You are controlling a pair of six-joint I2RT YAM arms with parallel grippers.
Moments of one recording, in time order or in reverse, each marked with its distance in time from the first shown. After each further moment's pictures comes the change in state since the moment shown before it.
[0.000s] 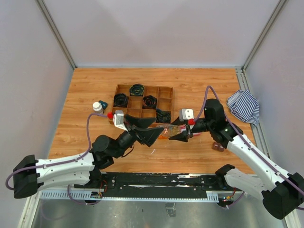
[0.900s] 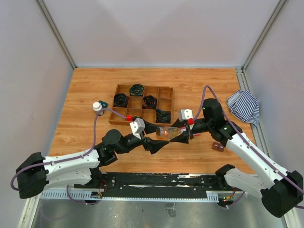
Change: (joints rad) left arm 0.094 0.029 -0.002 -0.190 0.432 0.451; right arm -0.015 0.026 0.026 -0.095 -0.042 -0.024
